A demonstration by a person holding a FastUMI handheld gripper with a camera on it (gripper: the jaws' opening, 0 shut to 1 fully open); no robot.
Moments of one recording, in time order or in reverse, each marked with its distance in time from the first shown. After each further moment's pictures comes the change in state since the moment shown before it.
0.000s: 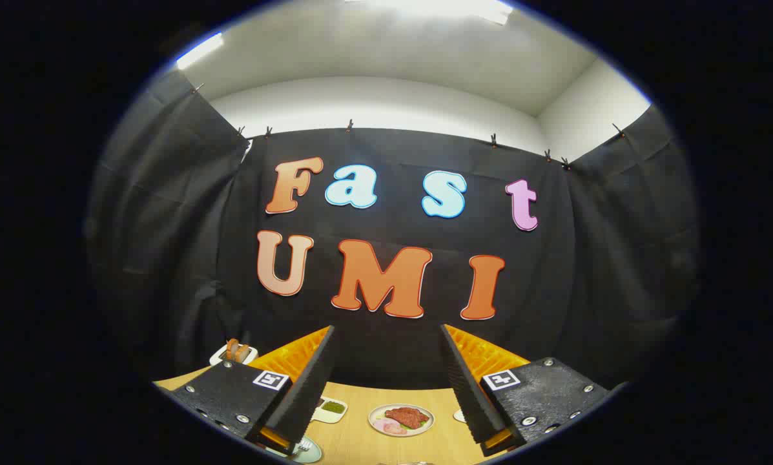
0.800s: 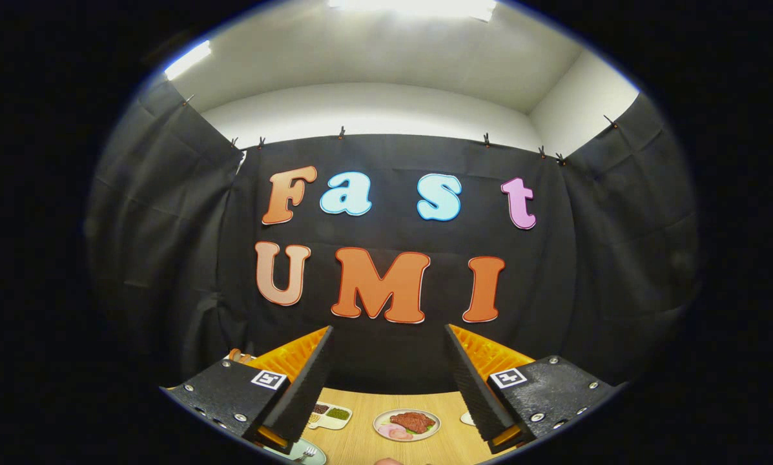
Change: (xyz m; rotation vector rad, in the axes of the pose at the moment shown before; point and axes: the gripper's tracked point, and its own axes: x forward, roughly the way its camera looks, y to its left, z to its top) arm 0.004 -0.019 -0.005 0.040 -0.008 -0.018
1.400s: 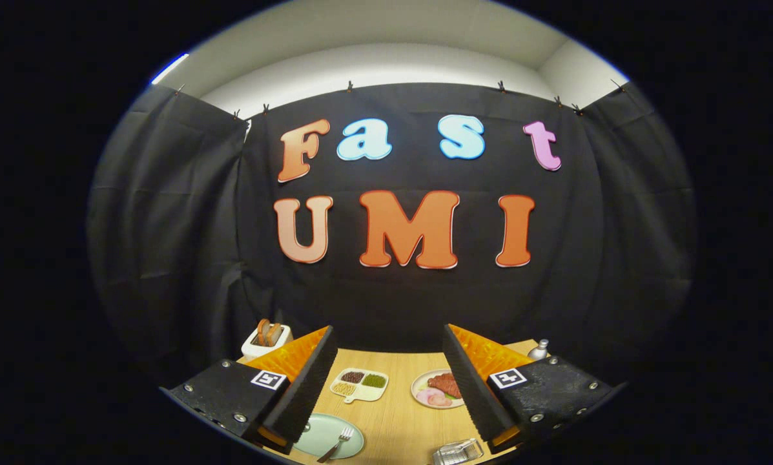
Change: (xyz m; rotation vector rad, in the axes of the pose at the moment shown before) arm 0.003 0.071 -0.099 0.064 0.315 0.117
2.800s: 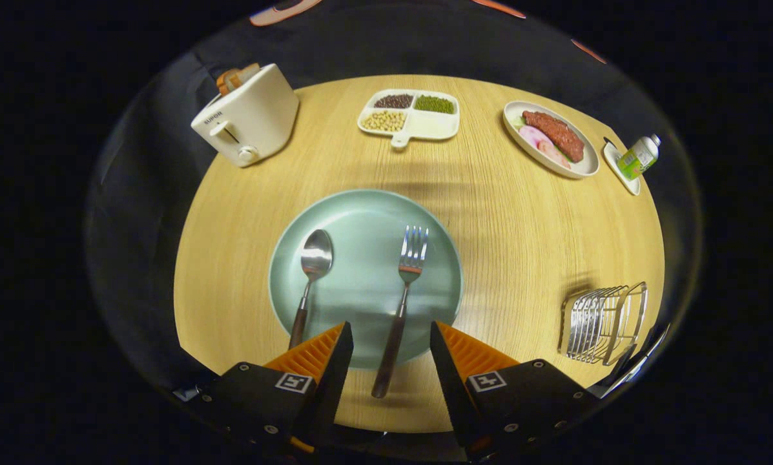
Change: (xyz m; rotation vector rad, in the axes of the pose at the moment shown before) arm -0.008 0.110 -0.359 0.054 1.203 0.049
